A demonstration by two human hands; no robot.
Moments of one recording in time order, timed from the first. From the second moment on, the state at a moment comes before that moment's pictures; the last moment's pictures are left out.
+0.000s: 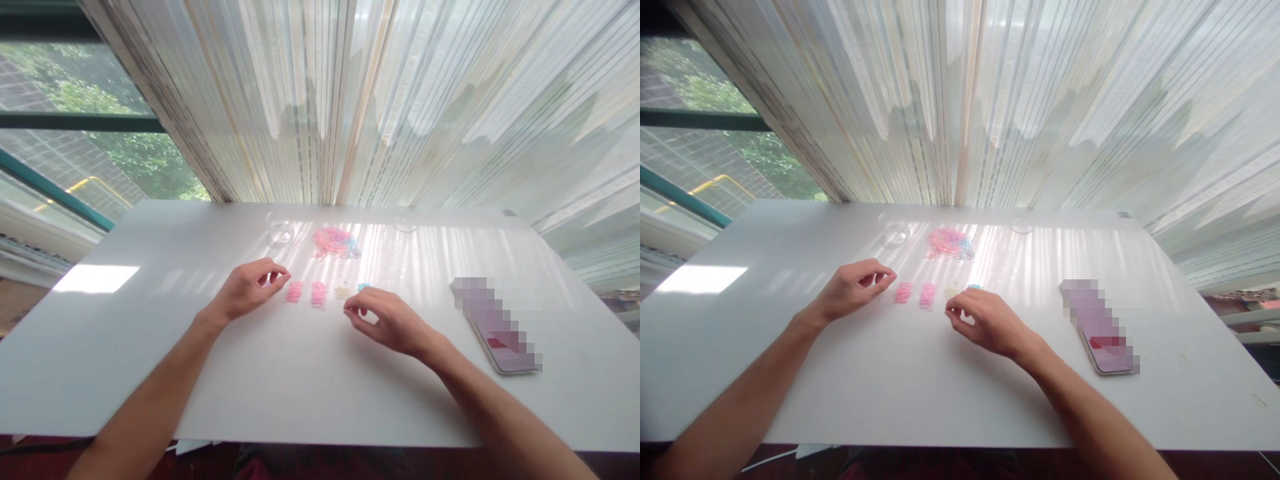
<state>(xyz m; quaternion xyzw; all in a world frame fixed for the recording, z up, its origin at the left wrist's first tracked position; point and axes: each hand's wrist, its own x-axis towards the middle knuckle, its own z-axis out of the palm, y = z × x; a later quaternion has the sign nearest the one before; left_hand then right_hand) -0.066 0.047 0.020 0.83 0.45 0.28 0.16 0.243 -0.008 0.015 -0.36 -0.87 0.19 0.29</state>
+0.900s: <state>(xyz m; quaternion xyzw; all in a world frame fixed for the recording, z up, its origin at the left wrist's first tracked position) 0.009 0.165 0.085 0.80 0.56 -0.18 0.11 0.295 0.052 -0.014 -0.56 -0.66 0.28 0.42</state>
